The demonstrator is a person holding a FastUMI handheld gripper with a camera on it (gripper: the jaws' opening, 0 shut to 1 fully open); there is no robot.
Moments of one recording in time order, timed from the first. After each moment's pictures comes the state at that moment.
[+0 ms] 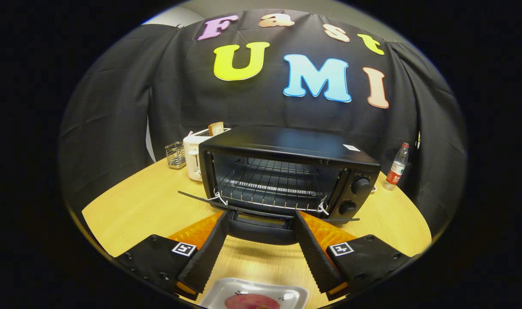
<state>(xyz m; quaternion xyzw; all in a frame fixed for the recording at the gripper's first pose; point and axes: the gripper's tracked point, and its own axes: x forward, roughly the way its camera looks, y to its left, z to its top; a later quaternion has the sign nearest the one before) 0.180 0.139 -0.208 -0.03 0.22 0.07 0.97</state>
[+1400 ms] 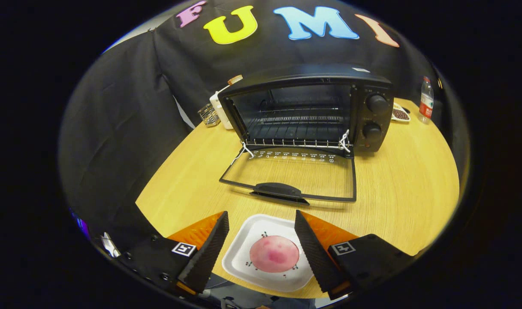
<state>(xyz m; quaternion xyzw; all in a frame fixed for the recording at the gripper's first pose) 0.079 0.129 -0.239 0.11 0.44 0.21 0.87</state>
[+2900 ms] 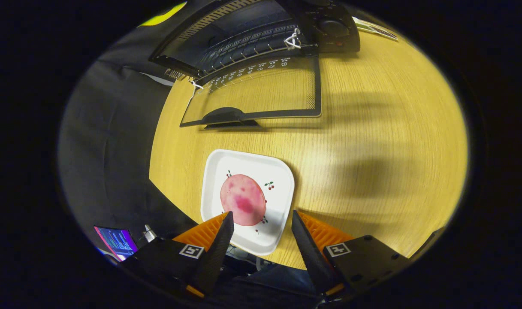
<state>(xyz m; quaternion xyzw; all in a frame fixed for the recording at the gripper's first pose) 0.019 0.074 -0.307 0.18 0.67 0.22 0.68</state>
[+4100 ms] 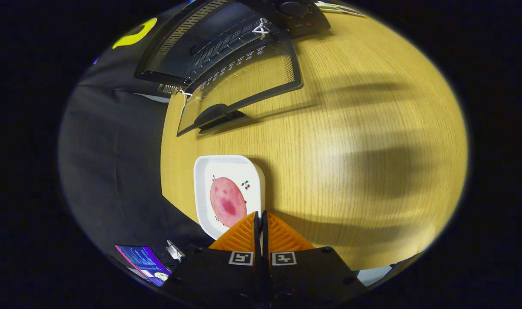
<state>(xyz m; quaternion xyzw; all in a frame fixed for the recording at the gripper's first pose) 0.011 0.094 -0.309 0.28 0.65 0.20 0.67</state>
